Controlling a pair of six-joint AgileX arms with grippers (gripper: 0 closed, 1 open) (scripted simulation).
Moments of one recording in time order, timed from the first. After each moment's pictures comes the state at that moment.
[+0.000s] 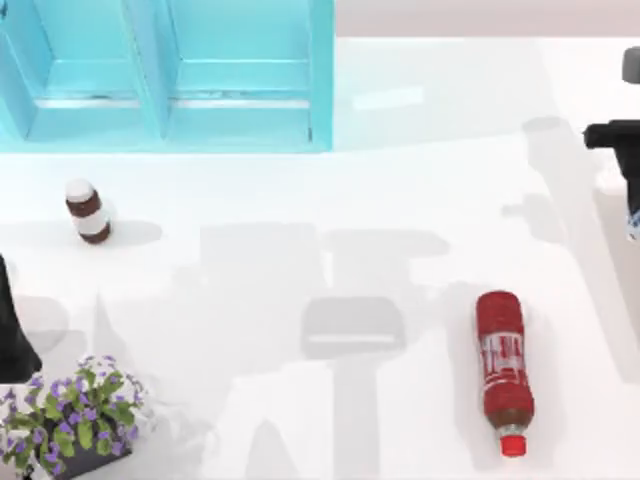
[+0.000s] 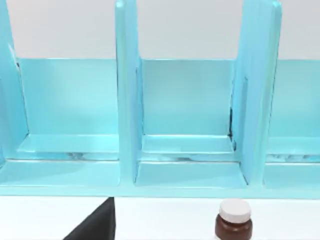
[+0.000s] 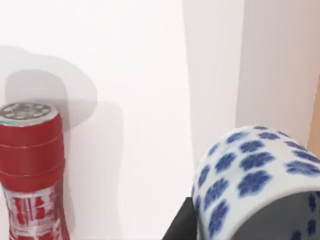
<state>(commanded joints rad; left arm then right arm) 0.00 0.00 0.00 0.00 0.00 0.00 0.12 1.87 1.64 -1.34 0.00 0.15</state>
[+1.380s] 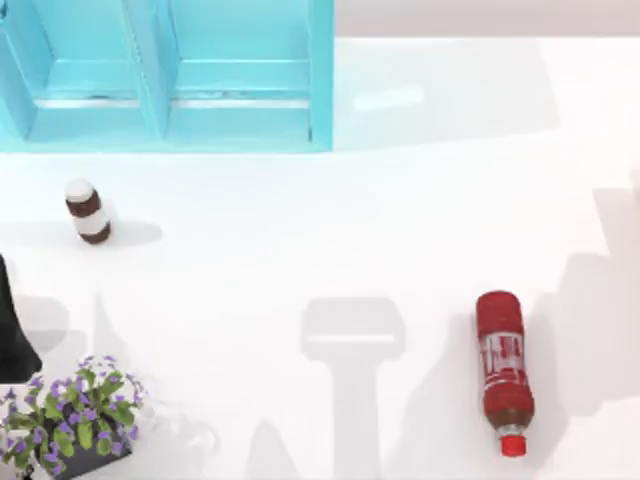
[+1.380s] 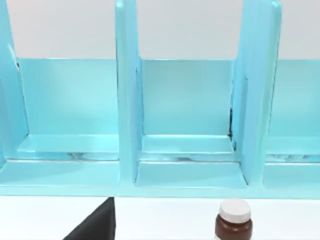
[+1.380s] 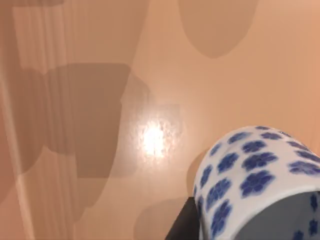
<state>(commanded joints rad) 0.00 0.00 0.00 0.00 0.00 0.00 -0.44 1.86 1.53 -1.24 0.00 -0.43</state>
